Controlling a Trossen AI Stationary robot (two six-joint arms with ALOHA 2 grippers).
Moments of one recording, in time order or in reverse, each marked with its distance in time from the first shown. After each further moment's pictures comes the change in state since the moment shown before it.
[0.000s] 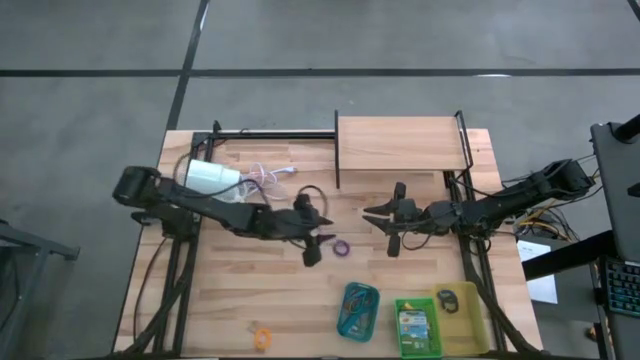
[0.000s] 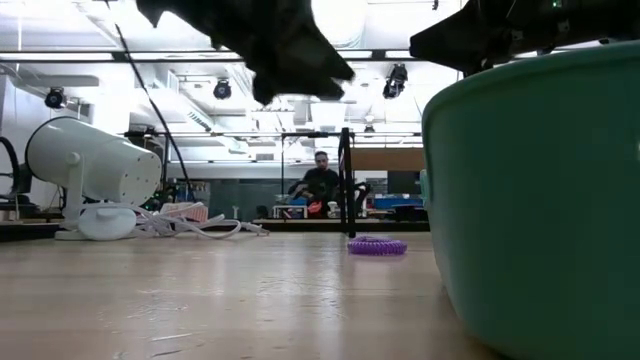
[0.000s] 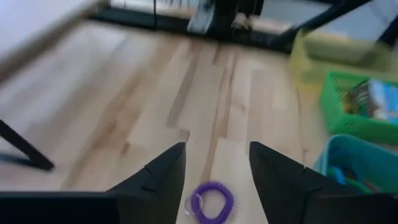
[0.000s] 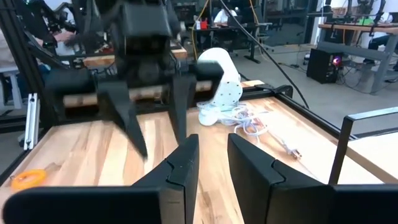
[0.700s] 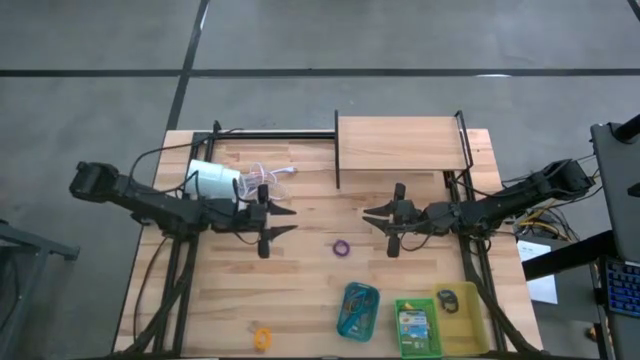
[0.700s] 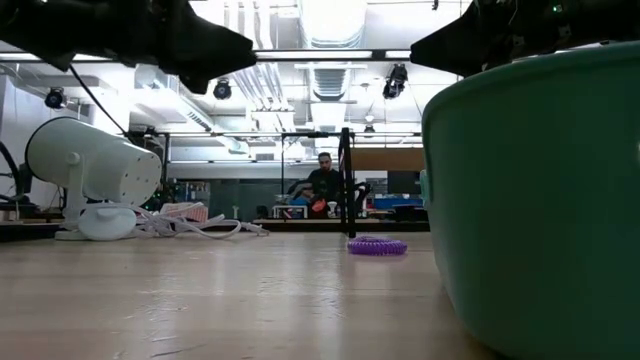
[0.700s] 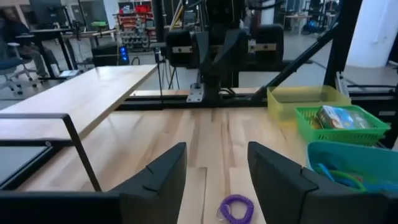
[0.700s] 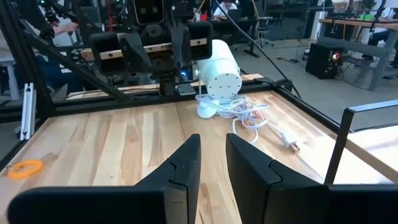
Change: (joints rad) left arm -0.011 -0.487 -0.589 0.514 0.043 0.287; right arm 0.000 0.004 0.000 -0.030 0.000 -0.001
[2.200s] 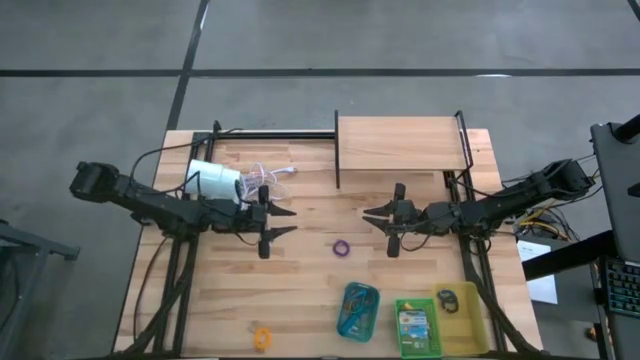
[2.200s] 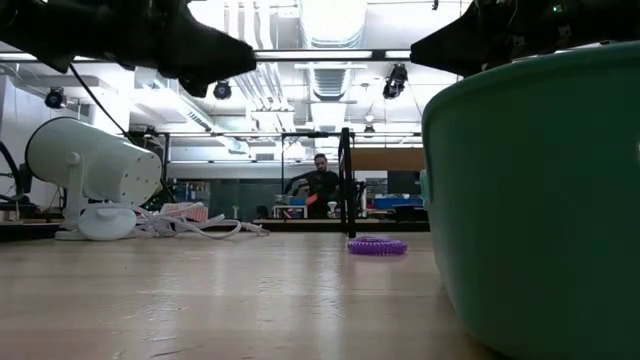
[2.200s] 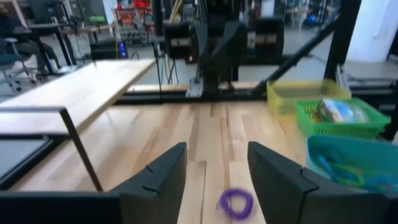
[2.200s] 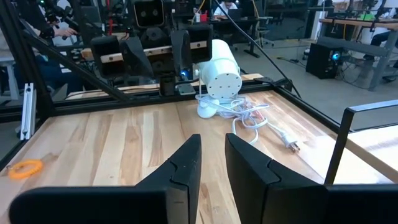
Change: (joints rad) left arm 0.000 0.006 -0.003 -0.010 0.001 -0.003; right arm 0.000 0.000 0.000 0.000 0.000 0.001
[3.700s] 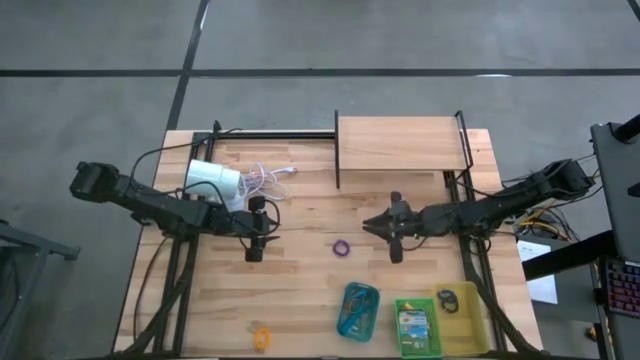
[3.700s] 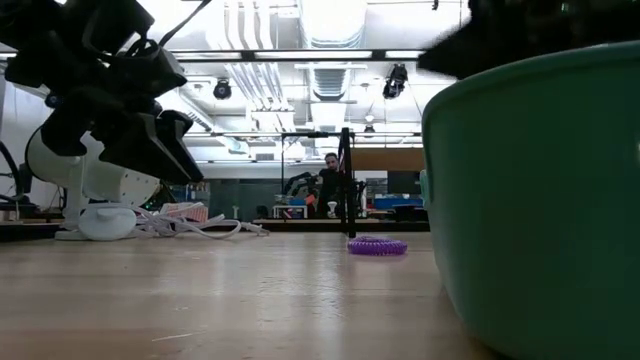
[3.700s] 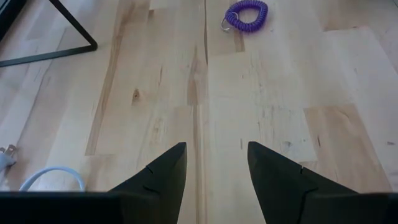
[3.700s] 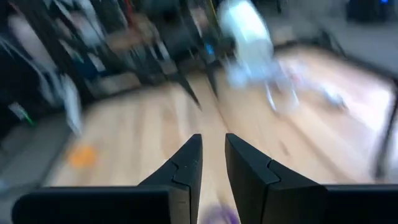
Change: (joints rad) left arm 0.000 0.001 -0.006 -0.608 0.000 0.003; right arm 0.003 0.000 0.008 -0.083 -0.114 0.227
